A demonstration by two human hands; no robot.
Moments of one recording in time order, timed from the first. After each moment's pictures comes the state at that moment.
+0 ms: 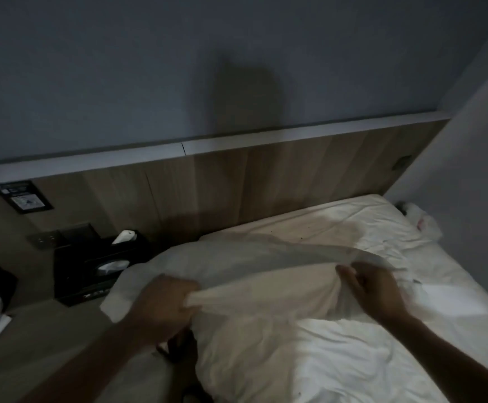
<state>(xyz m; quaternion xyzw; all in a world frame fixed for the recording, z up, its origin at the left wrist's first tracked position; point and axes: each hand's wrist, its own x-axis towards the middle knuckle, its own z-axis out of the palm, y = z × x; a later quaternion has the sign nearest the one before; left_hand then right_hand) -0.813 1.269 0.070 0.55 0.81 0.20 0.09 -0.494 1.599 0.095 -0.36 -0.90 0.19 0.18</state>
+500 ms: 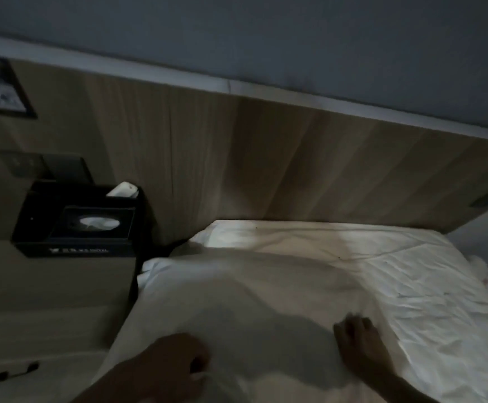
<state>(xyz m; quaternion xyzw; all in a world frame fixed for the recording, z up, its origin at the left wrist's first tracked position) -0.768 1.303 -0.145 0.46 0.81 0.11 0.36 -0.533 1.664 -0.196 -0.36 -0.93 0.08 -0.02</state>
